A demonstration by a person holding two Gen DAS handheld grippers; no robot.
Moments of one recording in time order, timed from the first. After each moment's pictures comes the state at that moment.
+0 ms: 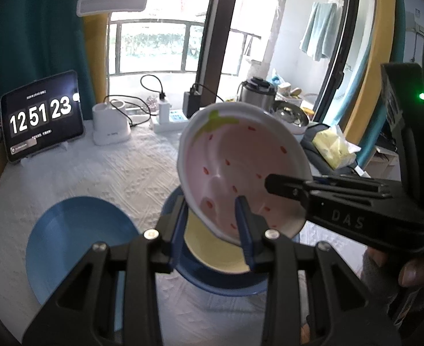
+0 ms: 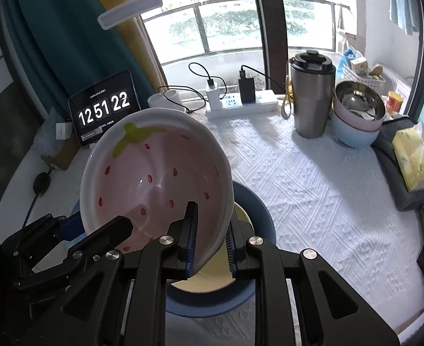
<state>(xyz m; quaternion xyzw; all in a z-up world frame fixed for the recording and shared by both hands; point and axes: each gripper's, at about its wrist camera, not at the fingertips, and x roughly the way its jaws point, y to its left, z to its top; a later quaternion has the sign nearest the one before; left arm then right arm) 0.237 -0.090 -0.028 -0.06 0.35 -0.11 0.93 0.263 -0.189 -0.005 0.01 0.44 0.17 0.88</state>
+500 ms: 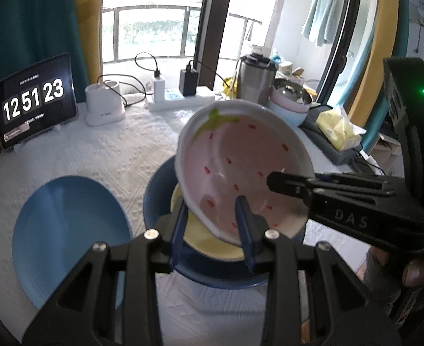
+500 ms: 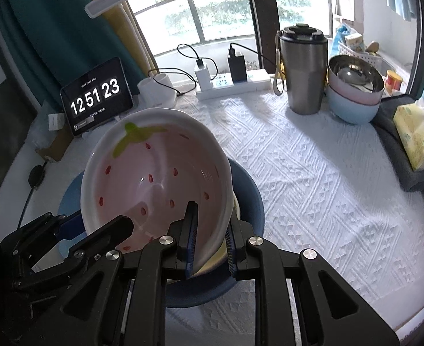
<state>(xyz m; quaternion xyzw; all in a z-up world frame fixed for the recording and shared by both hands) 0.242 -0.103 -0.056 -0.05 0.38 -0.10 0.92 0.263 -0.205 -0.035 0.02 0.47 0.16 0.87</state>
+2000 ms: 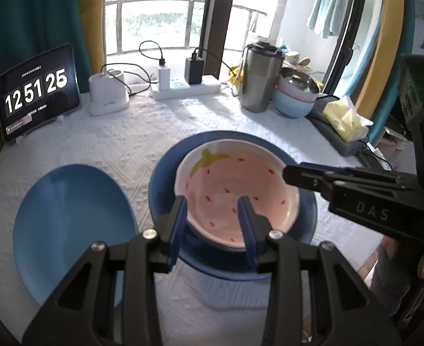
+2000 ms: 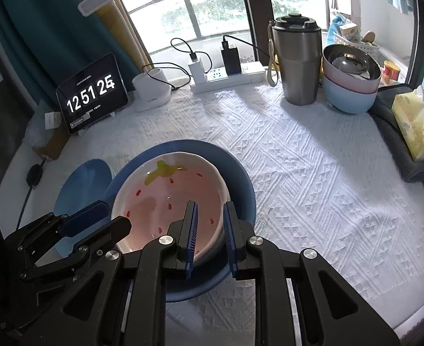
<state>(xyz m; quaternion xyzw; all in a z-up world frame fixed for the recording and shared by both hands) 0.242 -0.100 -0.065 -0.04 0.40 -0.10 0.91 0.260 -0.213 -0.044 0.02 0.47 0.16 0.87</state>
